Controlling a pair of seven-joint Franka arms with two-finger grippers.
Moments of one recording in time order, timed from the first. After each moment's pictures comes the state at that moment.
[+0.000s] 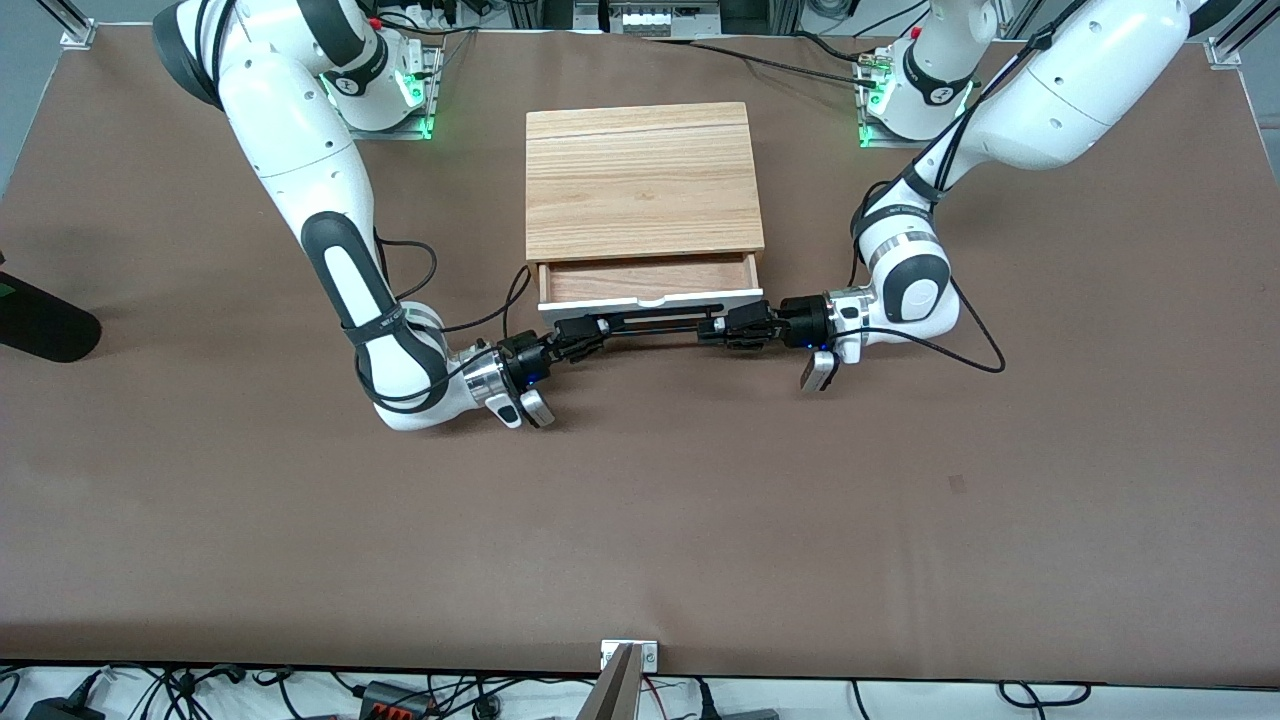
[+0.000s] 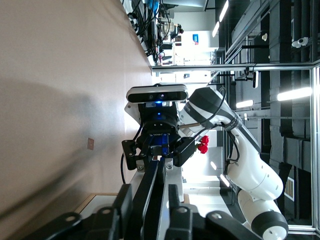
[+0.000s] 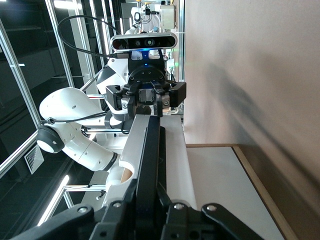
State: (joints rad) left arm 0.19 0.67 -0.55 -2.05 -1.74 2.08 1.19; right arm 0.31 0.95 0.07 -1.49 1.51 1.58 -0.85
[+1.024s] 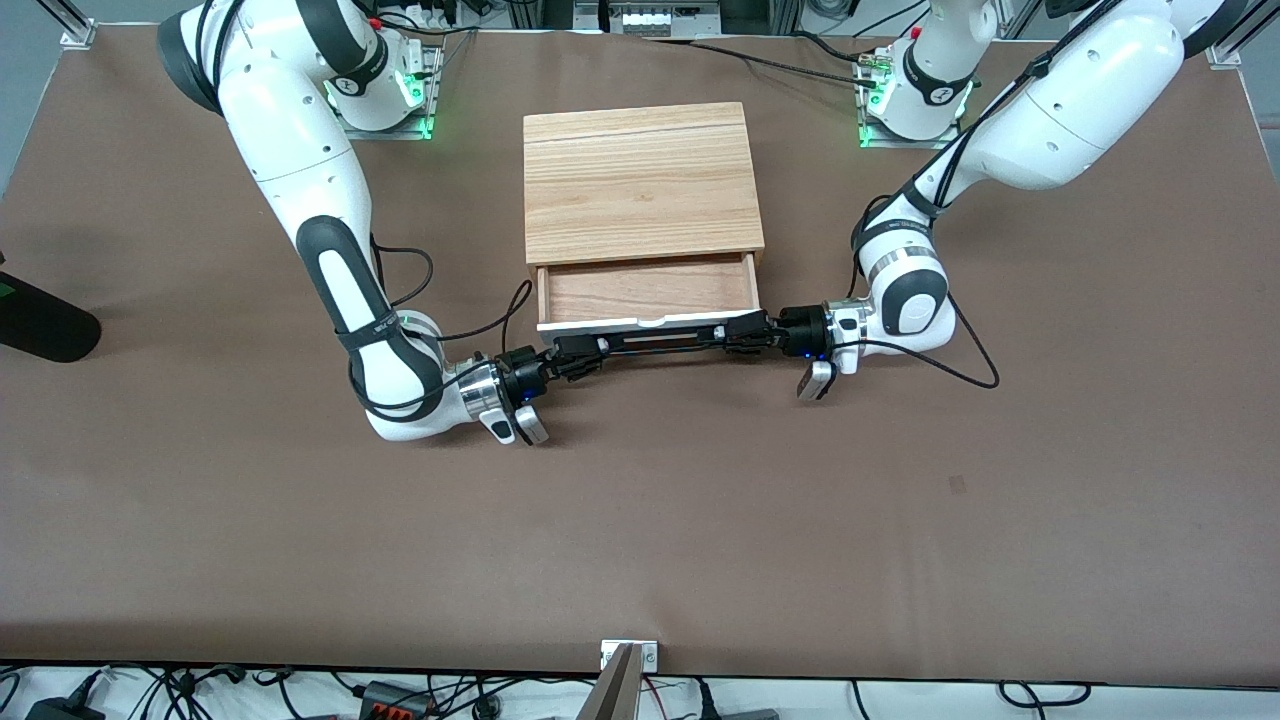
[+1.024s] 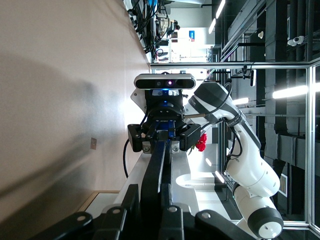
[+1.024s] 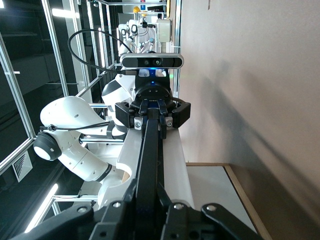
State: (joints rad) left arm 0.19 0.74 -0.55 -2.00 -1.71 2.06 1.19; right arm 0.30 0.97 0.07 -1.42 1.51 1.63 -0.84
